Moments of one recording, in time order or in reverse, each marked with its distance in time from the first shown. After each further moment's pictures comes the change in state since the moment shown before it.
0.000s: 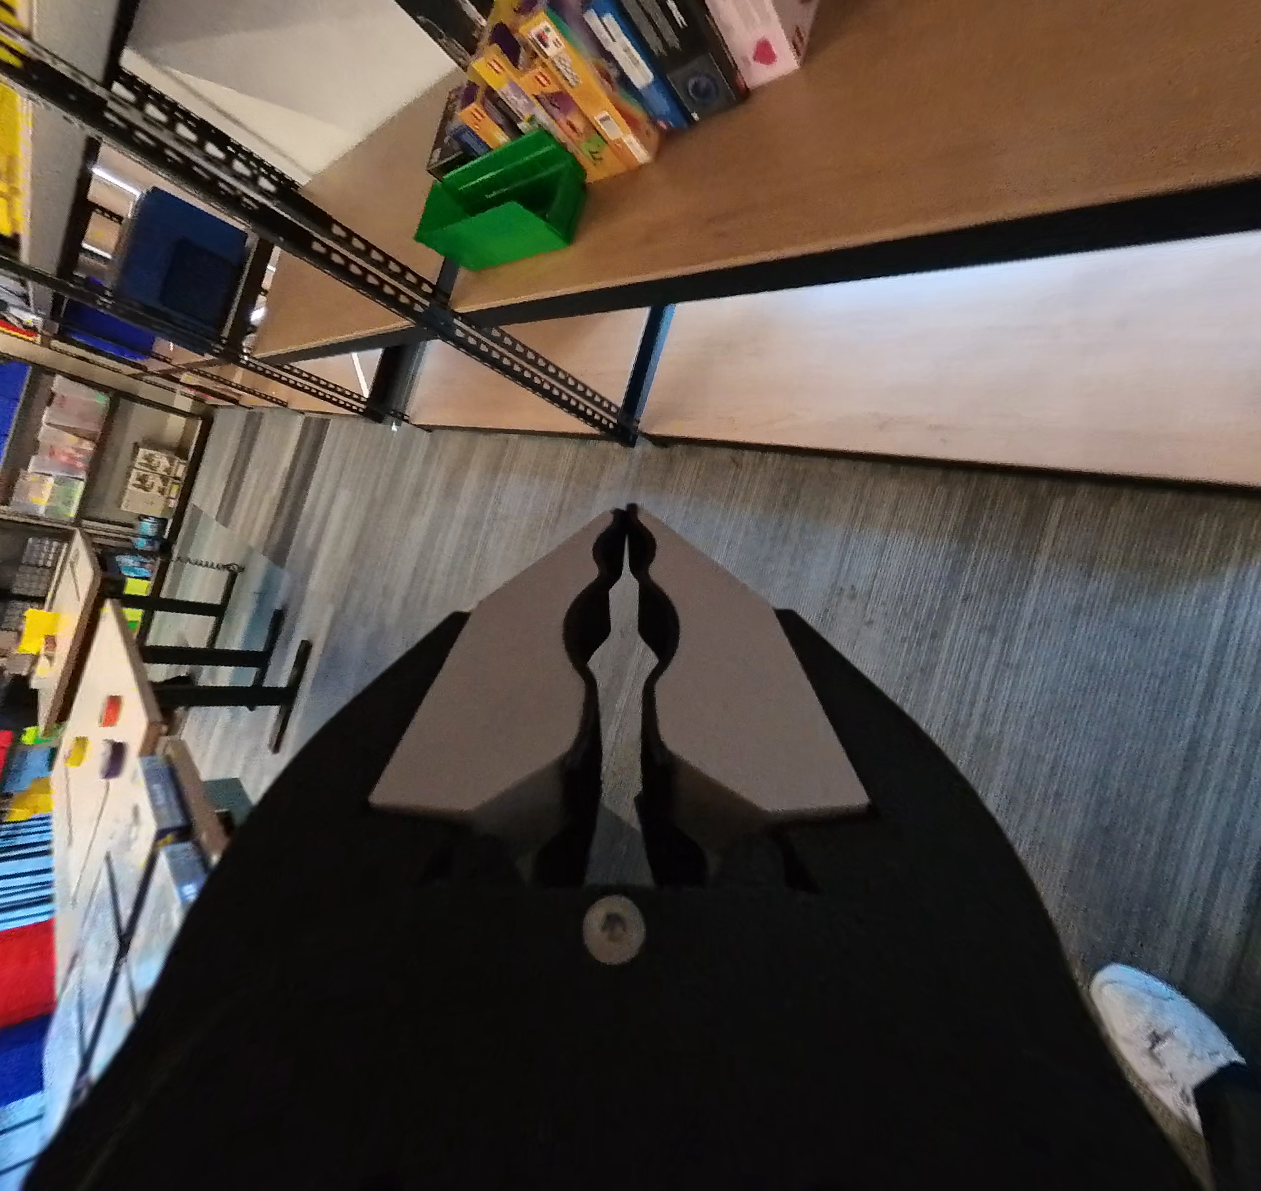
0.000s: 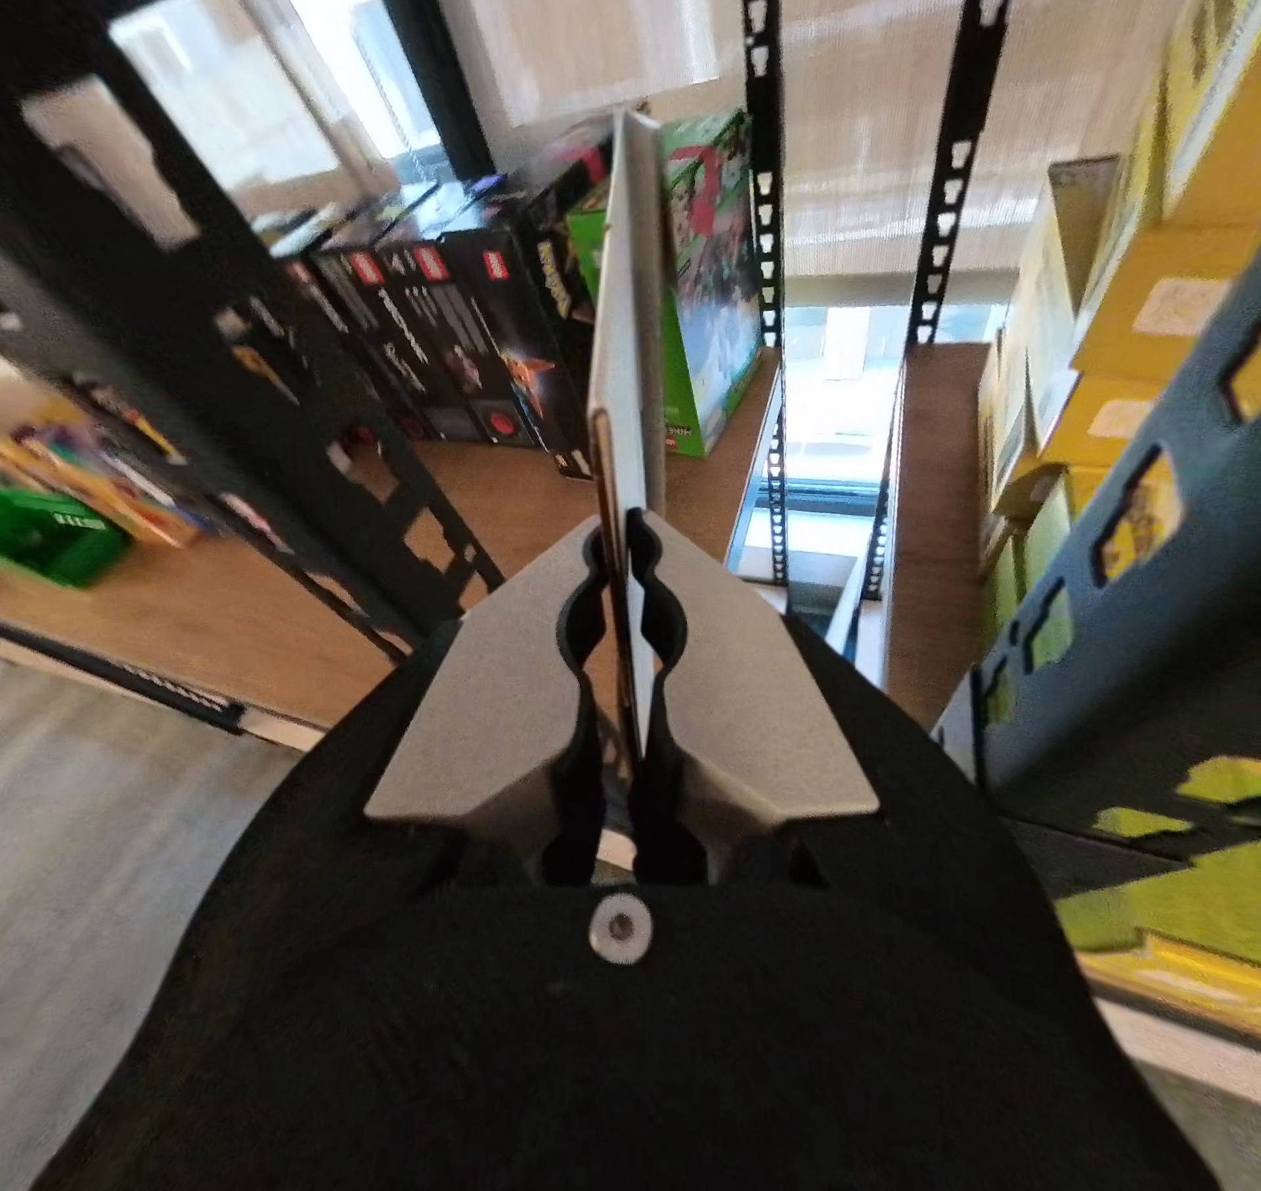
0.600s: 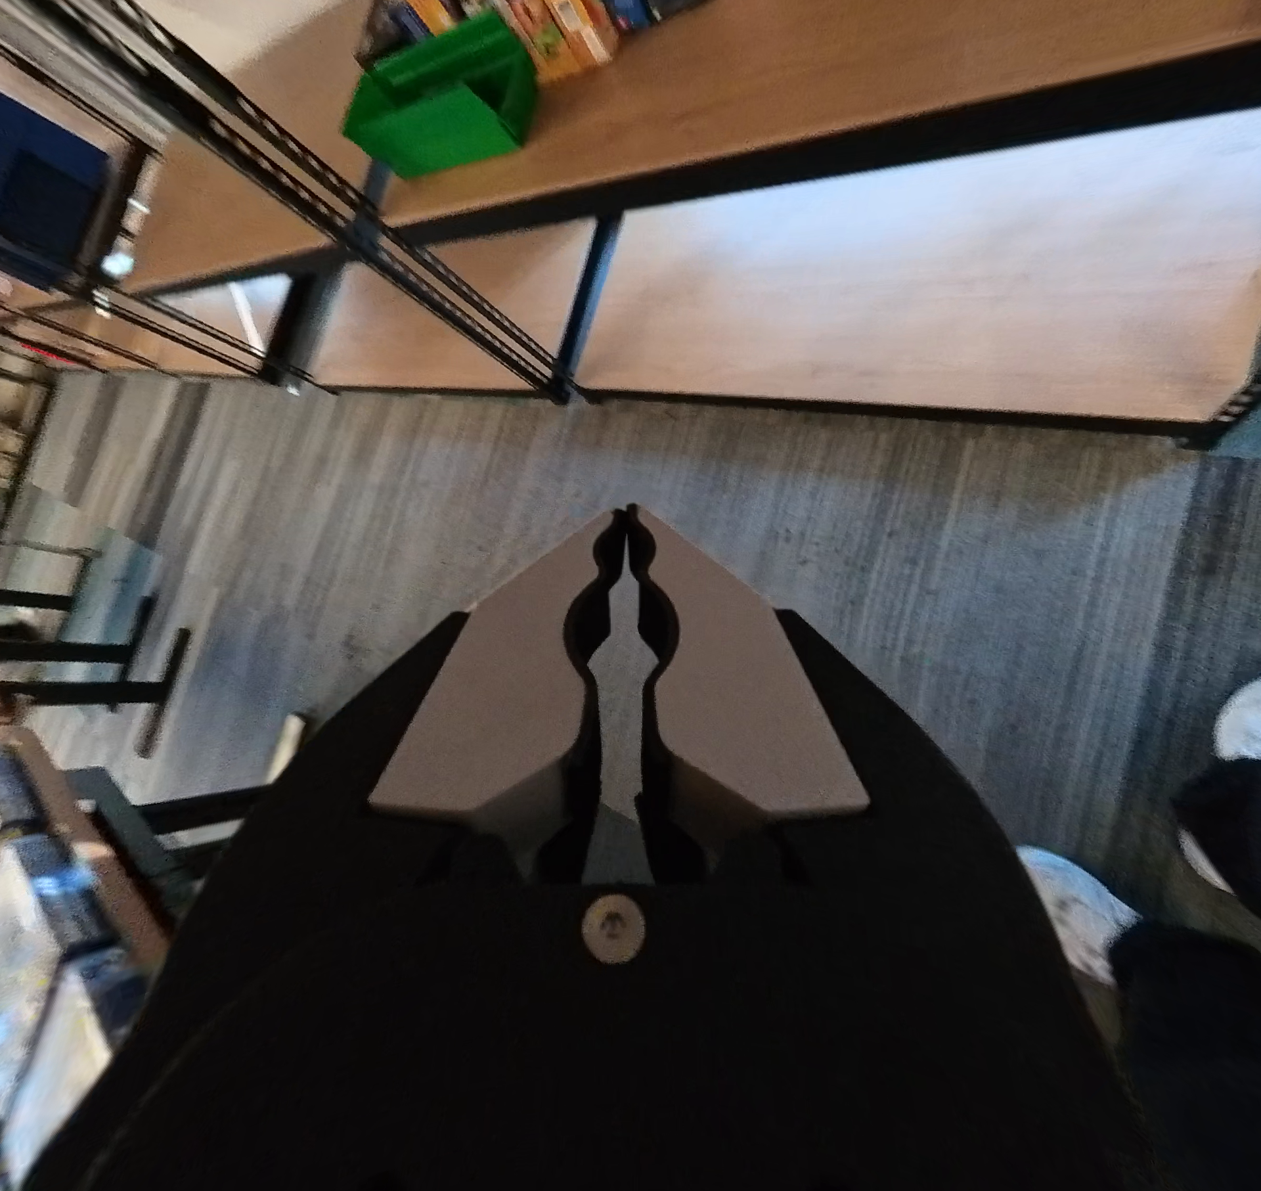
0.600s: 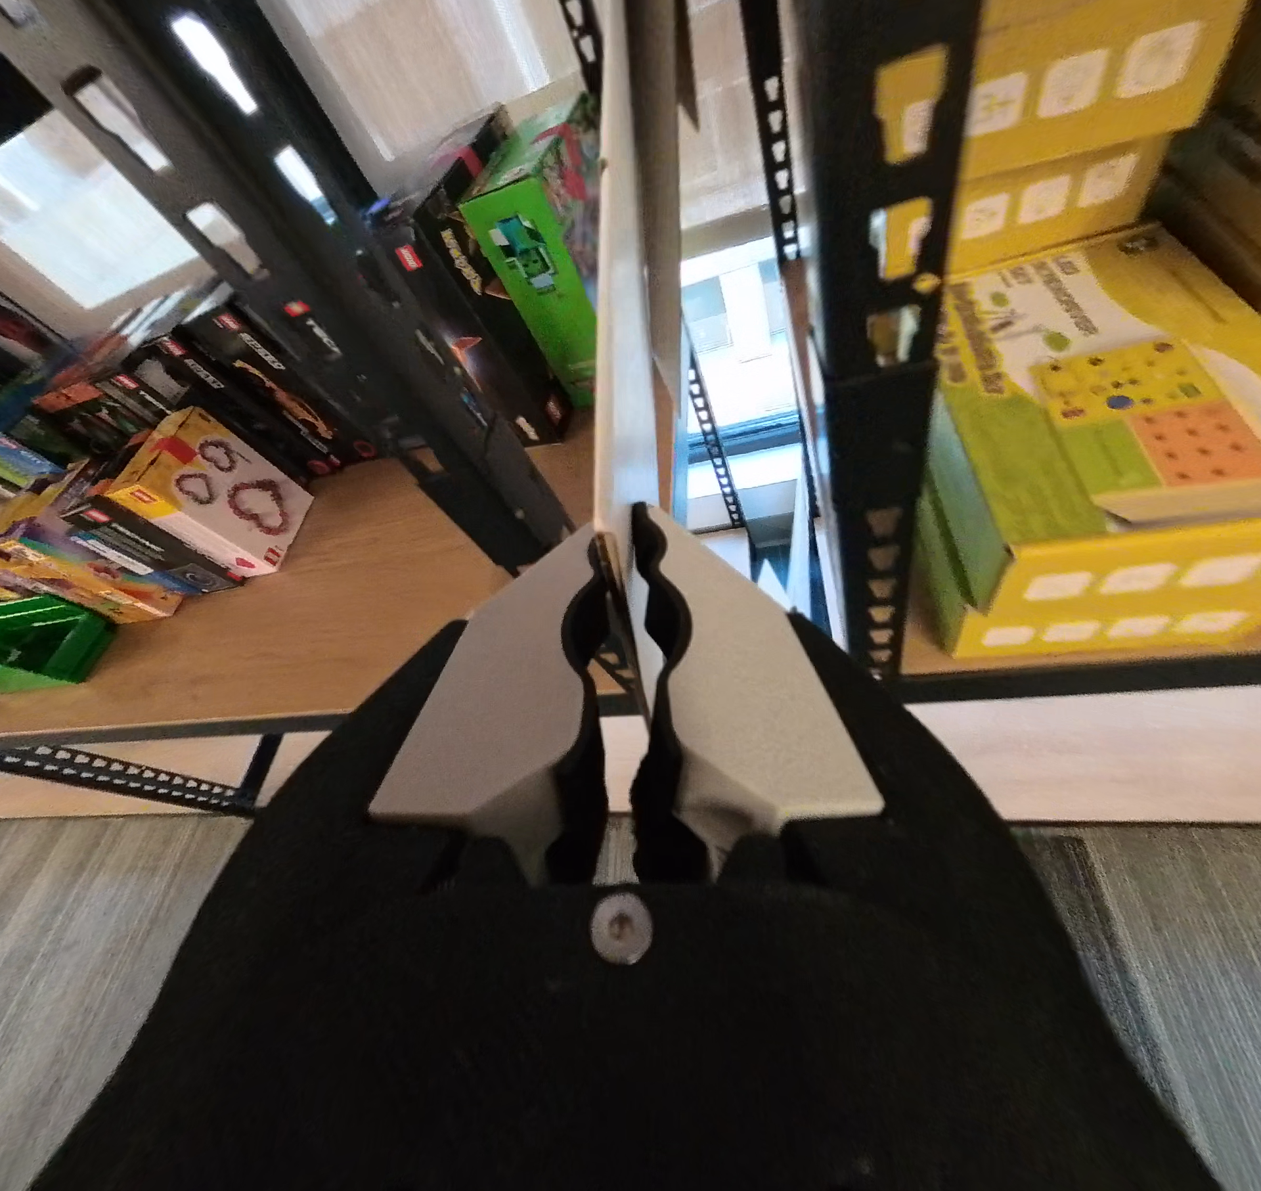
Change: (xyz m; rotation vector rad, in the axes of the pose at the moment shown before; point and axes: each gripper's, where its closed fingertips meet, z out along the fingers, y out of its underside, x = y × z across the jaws) left arm -0.031 0.100 -0.039 0.009 0.127 -0.082; right arm 0.001 0.048 -0.104 0.040 0.191 0.183
